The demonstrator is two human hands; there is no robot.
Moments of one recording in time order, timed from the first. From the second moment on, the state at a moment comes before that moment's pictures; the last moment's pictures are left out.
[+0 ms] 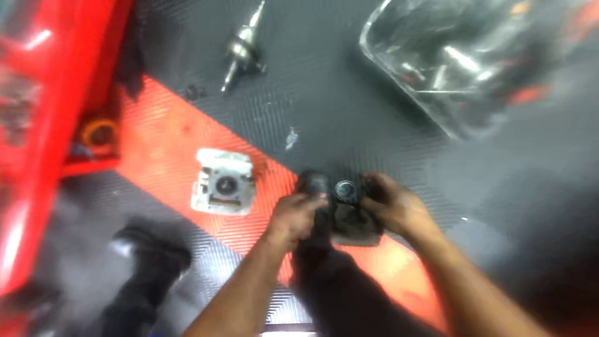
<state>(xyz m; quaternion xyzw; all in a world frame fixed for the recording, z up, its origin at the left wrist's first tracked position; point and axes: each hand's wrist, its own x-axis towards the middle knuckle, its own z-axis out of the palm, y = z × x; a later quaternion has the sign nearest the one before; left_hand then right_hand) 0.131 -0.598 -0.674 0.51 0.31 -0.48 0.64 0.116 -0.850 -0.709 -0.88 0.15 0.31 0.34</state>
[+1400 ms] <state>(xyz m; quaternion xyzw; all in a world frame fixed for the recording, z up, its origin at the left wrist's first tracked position) 0.176 -0.559 -0.686 0.54 0.06 -0.55 0.64 0.166 -0.797 -0.654 -0.67 0.03 0.40 0.62</state>
